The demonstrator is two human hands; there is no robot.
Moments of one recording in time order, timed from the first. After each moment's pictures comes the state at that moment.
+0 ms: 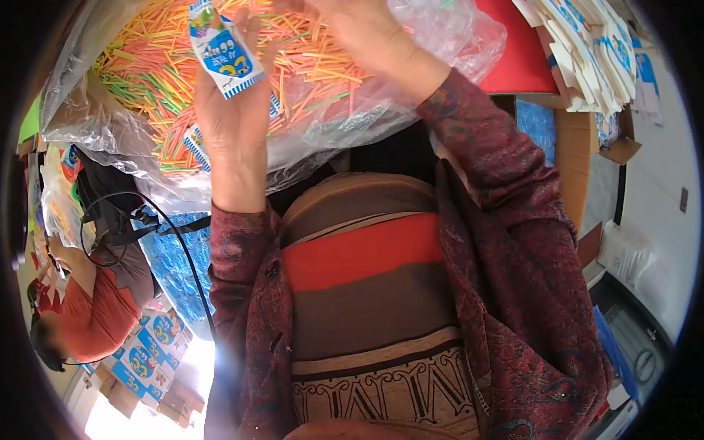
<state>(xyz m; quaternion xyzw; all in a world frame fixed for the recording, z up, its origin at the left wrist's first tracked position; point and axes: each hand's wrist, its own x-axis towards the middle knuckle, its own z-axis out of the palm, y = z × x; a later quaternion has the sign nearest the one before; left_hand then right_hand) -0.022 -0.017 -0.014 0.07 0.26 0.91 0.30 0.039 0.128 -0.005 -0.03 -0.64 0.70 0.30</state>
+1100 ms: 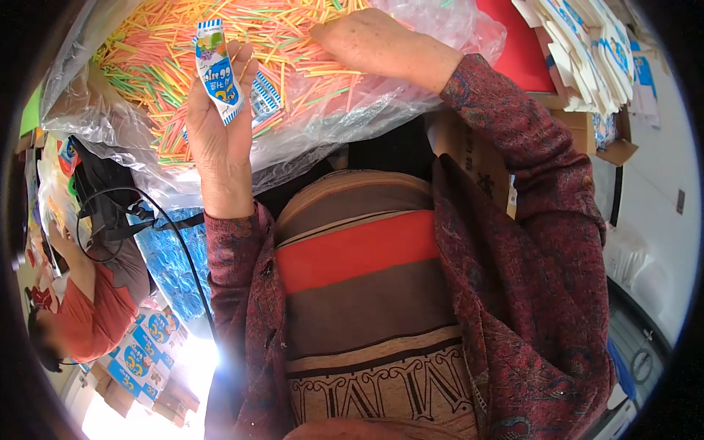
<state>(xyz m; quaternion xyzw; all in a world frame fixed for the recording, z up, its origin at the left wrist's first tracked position) -0.030 -0.057 -0.032 0.08 0.34 0.90 0.27 0.055 0.157 -0.028 0.03 -0.98 0.17 0.06</state>
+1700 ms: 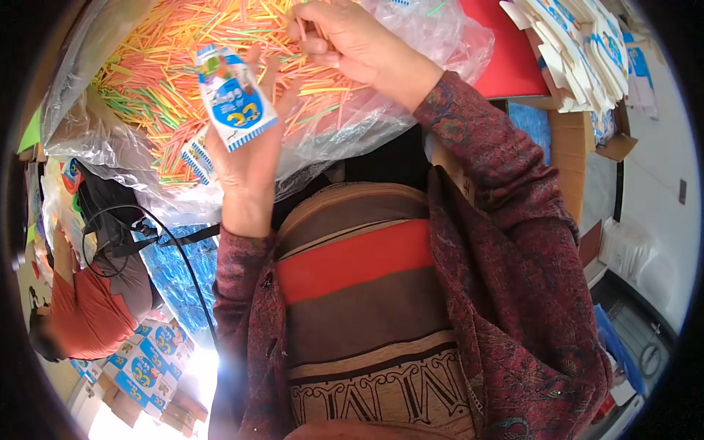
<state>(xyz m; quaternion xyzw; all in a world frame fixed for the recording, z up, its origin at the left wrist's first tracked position) 0.004 -0.037 -0.029 0.09 0.21 0.89 0.39 0.045 0.159 -0.029 -0.06 -0.47 0.88 0.03</state>
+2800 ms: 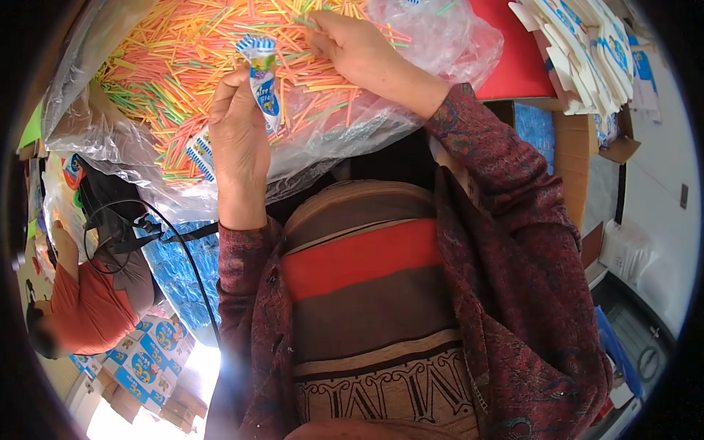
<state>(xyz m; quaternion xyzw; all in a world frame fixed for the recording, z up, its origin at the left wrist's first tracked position) -0.016 -0.040 -0.035 0.15 0.46 0.83 0.27 0.056 0.135 -0.034 -0.13 -0.87 0.46 0.15</state>
